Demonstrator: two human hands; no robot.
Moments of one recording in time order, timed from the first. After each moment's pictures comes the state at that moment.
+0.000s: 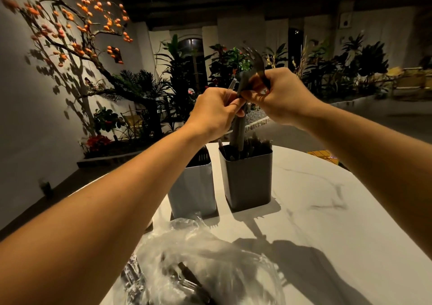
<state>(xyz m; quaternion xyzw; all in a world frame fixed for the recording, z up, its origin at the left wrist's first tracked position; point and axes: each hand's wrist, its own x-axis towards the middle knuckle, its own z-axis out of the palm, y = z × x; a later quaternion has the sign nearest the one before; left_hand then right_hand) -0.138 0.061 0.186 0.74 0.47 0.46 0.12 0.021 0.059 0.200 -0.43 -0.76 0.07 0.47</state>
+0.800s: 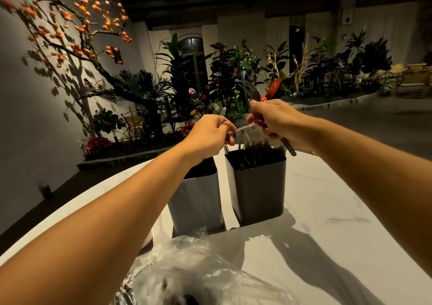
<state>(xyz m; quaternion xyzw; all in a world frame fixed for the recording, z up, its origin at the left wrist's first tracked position) -0.168 0.114 0.152 0.72 0.55 0.38 0.21 0.003 0.117 0.169 -0.51 -0.67 0.34 0.41</state>
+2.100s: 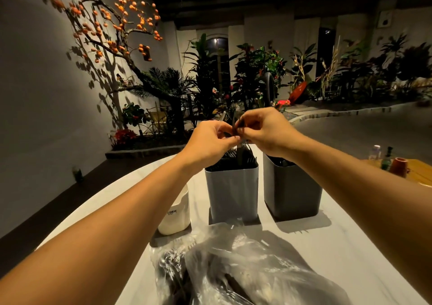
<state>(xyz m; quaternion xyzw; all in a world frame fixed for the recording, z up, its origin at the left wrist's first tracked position) -0.256 0.077 0.133 0.70 0.51 0.46 0.18 -0.090 0.104 0.147 -0.39 -0.80 0.18 0.42</state>
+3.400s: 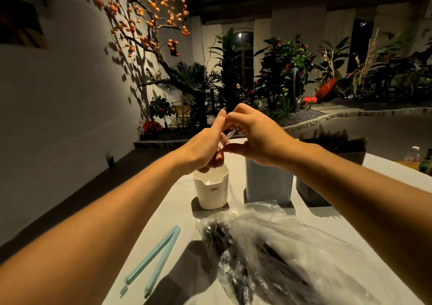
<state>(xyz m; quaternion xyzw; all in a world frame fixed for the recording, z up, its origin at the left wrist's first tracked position) -0.329 -0.019 0.138 0.66 0.61 0.36 0.27 -0.177 0.032 0.140 -0.27 -0.90 -0.01 0.34</state>
